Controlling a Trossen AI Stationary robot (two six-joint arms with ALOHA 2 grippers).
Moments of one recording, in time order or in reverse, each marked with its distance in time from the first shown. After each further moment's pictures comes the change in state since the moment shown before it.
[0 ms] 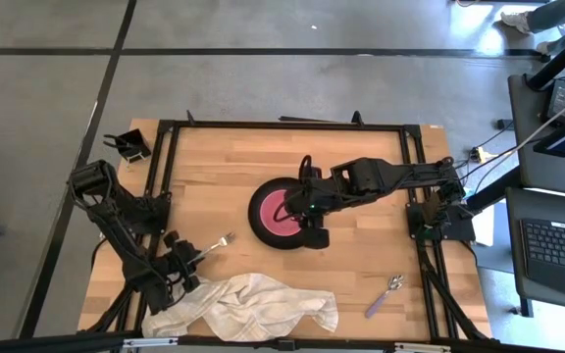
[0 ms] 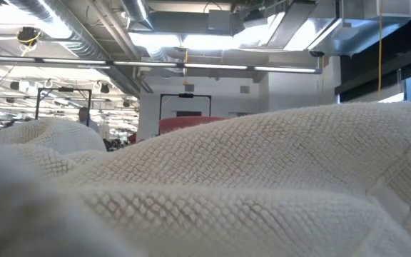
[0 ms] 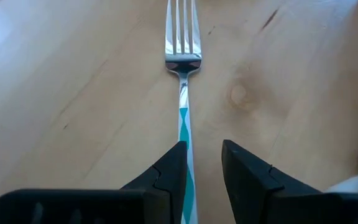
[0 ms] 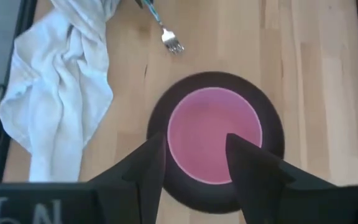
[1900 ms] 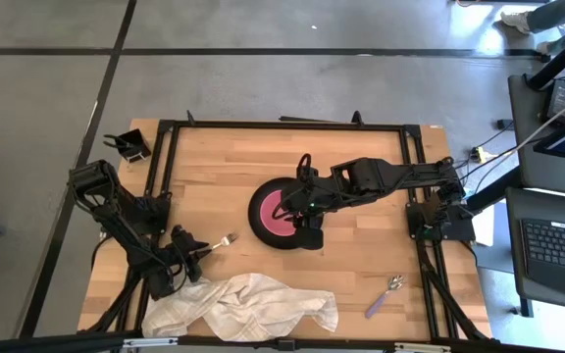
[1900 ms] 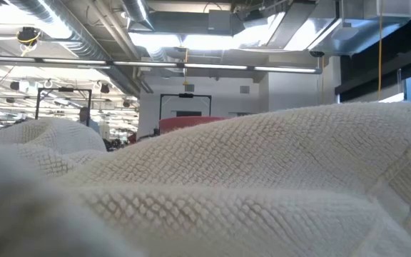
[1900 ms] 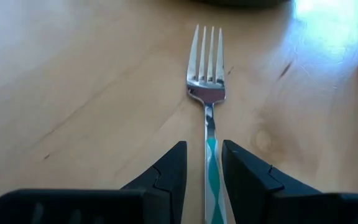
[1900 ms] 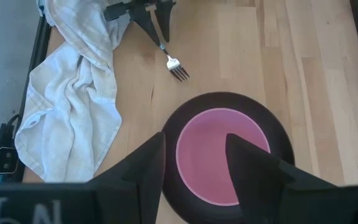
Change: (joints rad) left arm 0.013 0.000 -0.230 0.363 -0.213 -0.065; right arm -0.001 0.000 0.000 0.076 -0.008 0.037
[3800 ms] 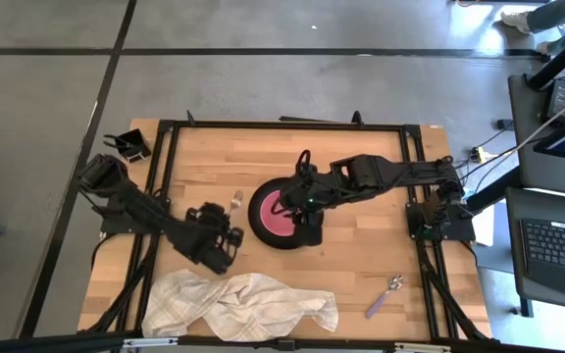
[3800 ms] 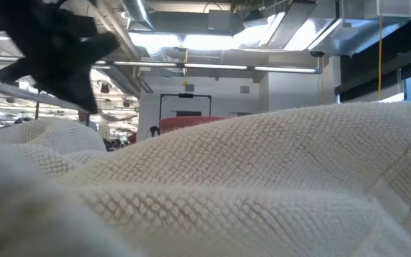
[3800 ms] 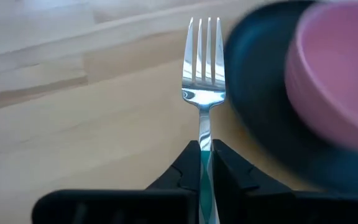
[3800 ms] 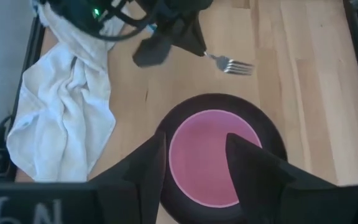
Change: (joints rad) left arm 0.584 0.001 0.510 -0.610 0.142 -0.043; right arm -0.024 0.000 0.000 0.004 0.000 -0.015
